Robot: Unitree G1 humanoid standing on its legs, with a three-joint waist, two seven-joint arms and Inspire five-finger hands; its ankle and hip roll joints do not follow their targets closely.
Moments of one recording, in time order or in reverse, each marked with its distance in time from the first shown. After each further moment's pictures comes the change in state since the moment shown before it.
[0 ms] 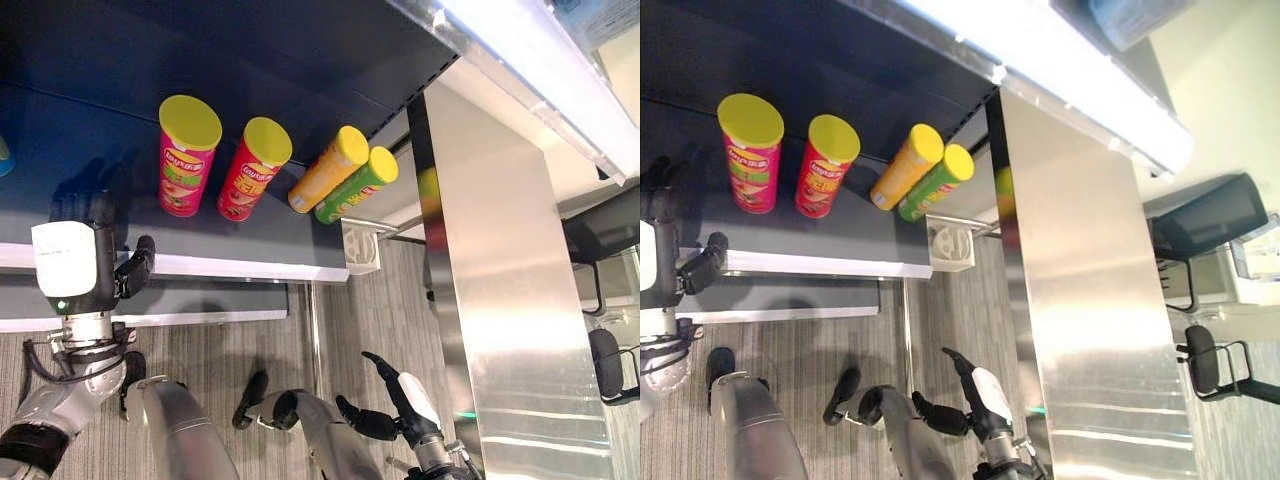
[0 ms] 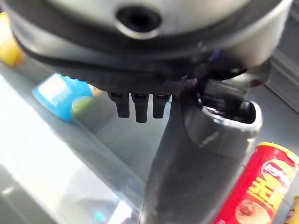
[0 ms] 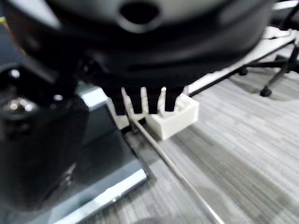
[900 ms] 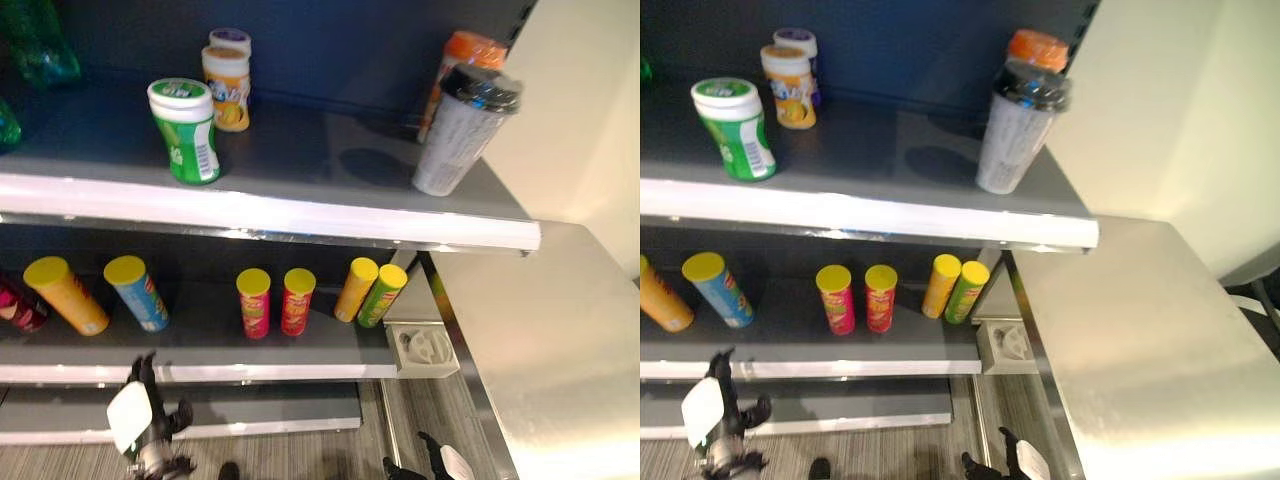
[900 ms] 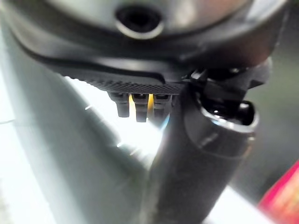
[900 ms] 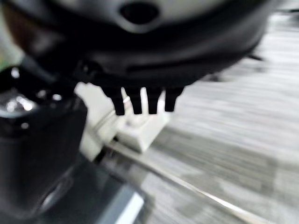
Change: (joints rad) left arm 0.172 -0.644 -0.046 0.854 -0.210 -0.010 -0.177; right arm 0.001 0.231 -0.312 0.576 0.074 0.123 -0.014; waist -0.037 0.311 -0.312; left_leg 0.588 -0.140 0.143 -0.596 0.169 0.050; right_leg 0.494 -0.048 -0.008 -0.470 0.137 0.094
